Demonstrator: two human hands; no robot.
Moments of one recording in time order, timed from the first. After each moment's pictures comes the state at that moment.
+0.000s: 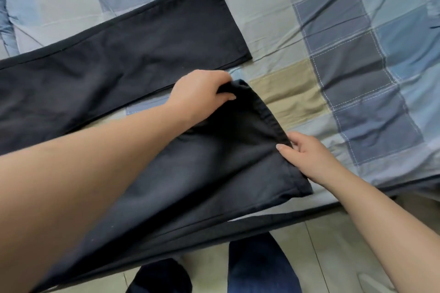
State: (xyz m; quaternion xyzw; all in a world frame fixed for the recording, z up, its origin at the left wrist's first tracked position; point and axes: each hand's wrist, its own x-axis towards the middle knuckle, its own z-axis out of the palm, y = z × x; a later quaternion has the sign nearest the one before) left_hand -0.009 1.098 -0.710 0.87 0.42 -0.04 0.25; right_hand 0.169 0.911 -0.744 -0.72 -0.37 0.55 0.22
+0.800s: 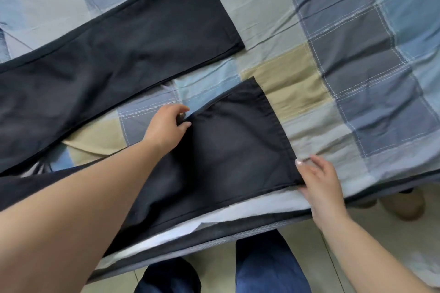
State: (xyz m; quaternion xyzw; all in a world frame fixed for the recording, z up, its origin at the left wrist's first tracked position) left_hand -0.076 1.063 -0.783 0.73 0.59 -0.10 0.33; right_hand 0.149 0.835 -0.791 -0.77 0.05 0.50 0.39
